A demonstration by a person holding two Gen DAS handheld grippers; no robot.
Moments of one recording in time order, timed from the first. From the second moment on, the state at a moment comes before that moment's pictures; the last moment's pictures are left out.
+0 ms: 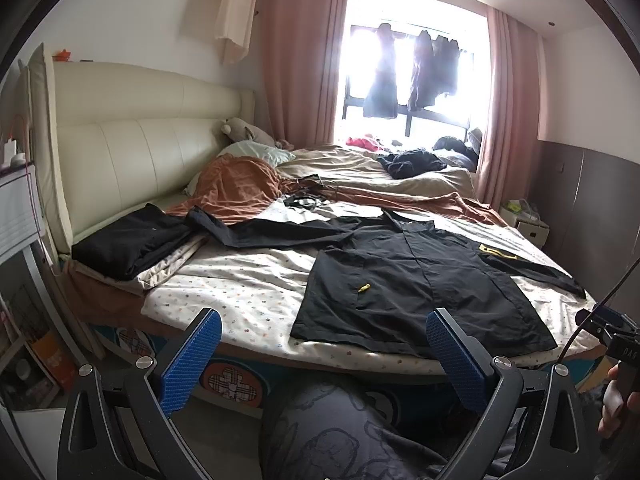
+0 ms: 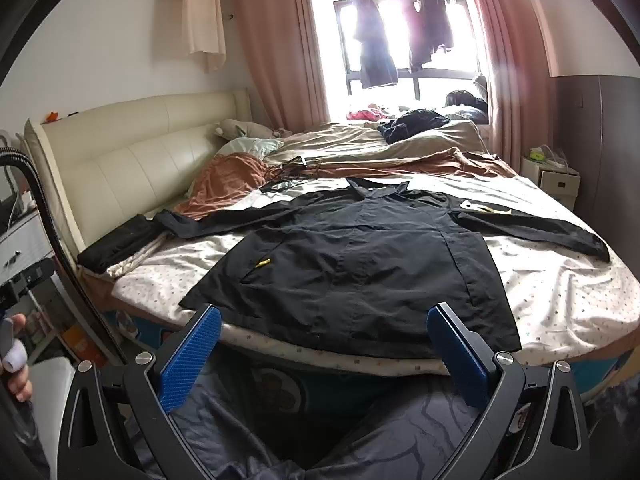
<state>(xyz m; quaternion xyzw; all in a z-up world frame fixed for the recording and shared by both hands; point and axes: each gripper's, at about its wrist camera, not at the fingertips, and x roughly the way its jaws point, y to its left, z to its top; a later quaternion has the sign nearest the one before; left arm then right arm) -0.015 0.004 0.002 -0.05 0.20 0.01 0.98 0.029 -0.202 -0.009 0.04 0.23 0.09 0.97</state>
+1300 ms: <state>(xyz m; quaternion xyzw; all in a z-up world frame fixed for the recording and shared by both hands) -0.009 0.012 0.000 -0.05 0.20 0.02 0.98 0.040 -0.202 -0.018 0.05 0.23 0.08 0.97</state>
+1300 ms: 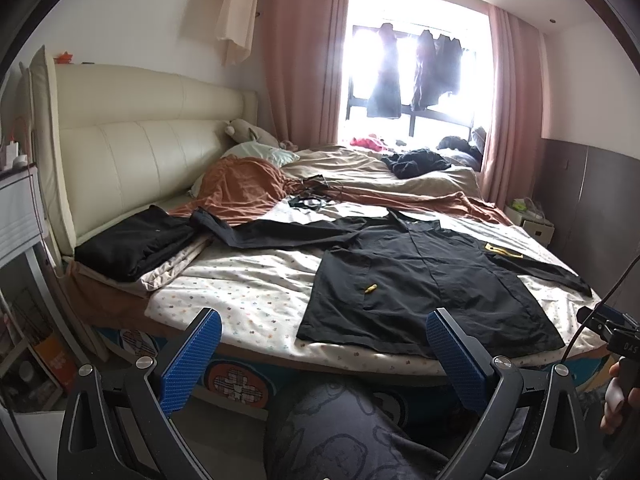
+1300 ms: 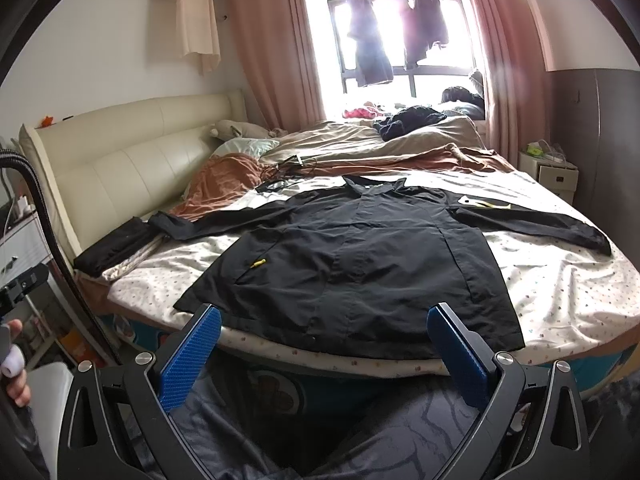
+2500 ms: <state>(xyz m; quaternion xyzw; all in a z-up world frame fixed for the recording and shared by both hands) 0.181 0.083 -0.066 -0.10 0.32 0.08 0.94 0.261 -0.163 -0.072 0.05 0.36 0.10 0.93</state>
